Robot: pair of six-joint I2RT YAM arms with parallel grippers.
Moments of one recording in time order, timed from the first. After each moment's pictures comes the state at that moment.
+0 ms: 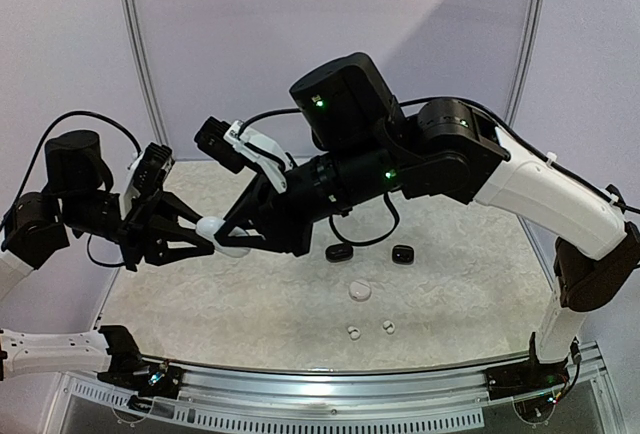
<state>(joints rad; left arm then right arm) -0.79 0.78 1.04 -0.54 0.81 0.10 1.35 1.87 2.20 -0.82 -0.22 0.06</state>
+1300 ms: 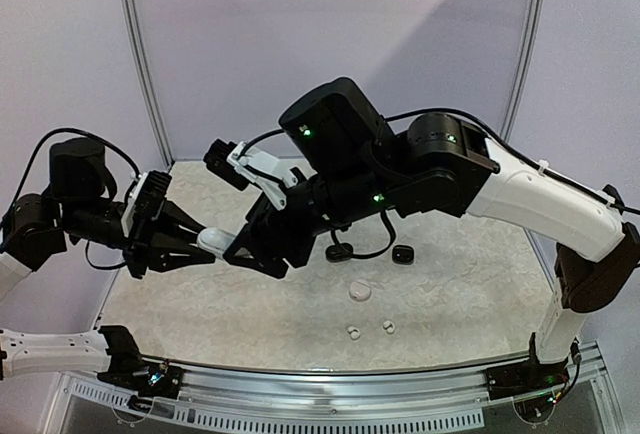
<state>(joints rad) -0.81 0.76 1.04 -0.64 0.72 0.39 1.35 1.86 2.14 -0.85 -0.04 0.09</state>
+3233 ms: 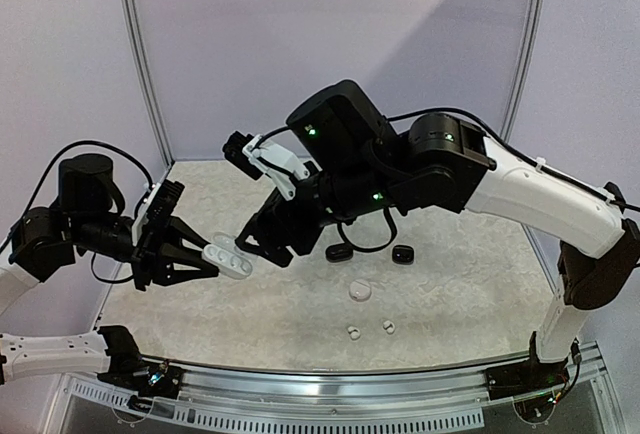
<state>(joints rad) -0.80 0.72 0.93 -0.61 0.72 0.22 1.32 1.85 2.08 -0.85 0.06 0.12</state>
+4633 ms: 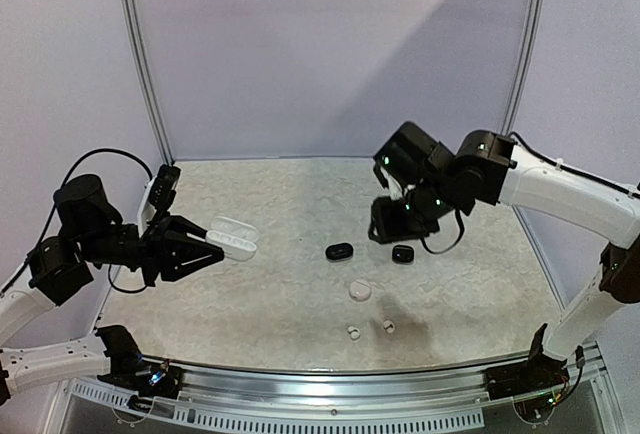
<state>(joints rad) -0.73 0.62 0.69 -0.19 0.73 -0.29 1.02 1.59 1.58 -1.00 0.16 0.71</state>
